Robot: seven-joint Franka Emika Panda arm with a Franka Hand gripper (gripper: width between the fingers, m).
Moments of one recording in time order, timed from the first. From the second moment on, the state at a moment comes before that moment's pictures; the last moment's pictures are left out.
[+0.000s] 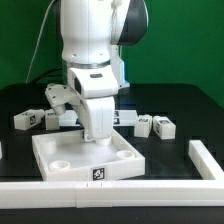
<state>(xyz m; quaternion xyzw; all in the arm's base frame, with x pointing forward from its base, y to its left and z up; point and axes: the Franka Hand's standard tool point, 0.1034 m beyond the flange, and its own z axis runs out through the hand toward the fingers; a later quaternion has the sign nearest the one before) 0.455 -0.045 0.011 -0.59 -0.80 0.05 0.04</state>
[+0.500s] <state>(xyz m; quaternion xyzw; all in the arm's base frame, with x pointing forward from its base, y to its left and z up) 0.463 0.023 0.011 -0.71 -0.70 0.04 0.03</state>
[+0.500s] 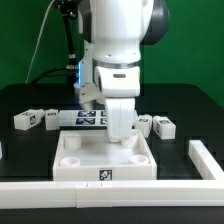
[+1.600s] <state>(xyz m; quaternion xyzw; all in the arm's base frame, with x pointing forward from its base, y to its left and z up) 0.502 0.091 0.015 -0.71 -0.71 0.02 0.02</state>
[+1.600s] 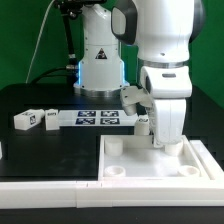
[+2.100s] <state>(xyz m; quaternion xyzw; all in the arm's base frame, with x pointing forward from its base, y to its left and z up) 0.501 0.092 0.015 -0.71 -0.70 0.02 0.02</state>
